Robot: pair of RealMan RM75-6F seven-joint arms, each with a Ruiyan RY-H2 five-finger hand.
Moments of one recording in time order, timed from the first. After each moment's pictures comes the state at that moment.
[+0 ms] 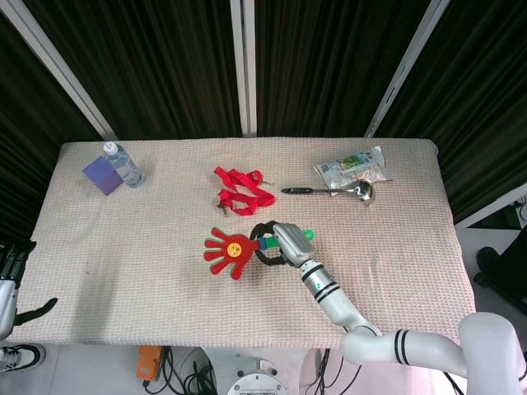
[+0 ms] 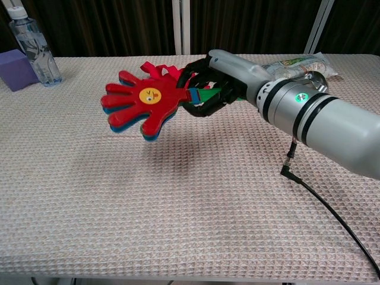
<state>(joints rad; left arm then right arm) -0.01 -1.09 -0.03 -1.59 1.54 1.58 -0.07 0.77 -1.74 0.27 -1.51 -1.12 0.97 0.10</state>
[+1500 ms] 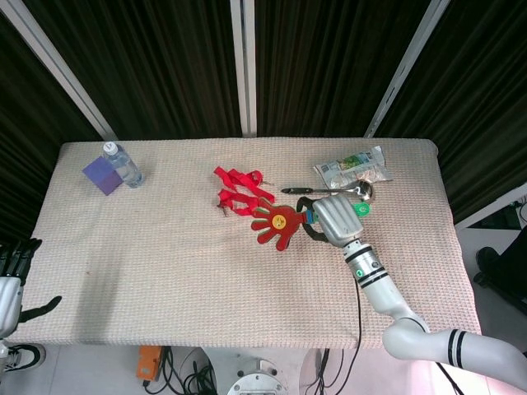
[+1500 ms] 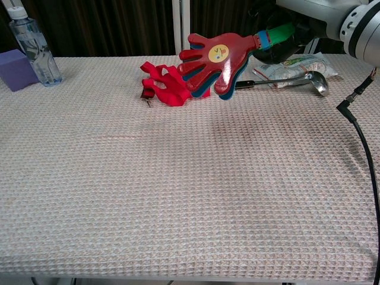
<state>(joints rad) -0.03 -1.09 -0.04 -1.60 1.53 1.57 -0.06 0.66 -1.45 0.37 -1.70 -1.16 0.99 -0.47</state>
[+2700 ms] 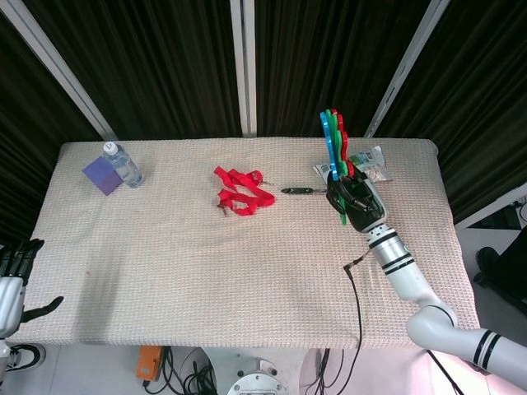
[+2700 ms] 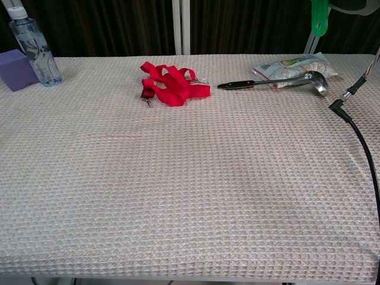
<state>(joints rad) -0.03 -1.10 -0.03 -1.60 1.53 1.56 -0.06 0.52 -1.39 0.59 -1.65 -1.34 0.79 1.57</state>
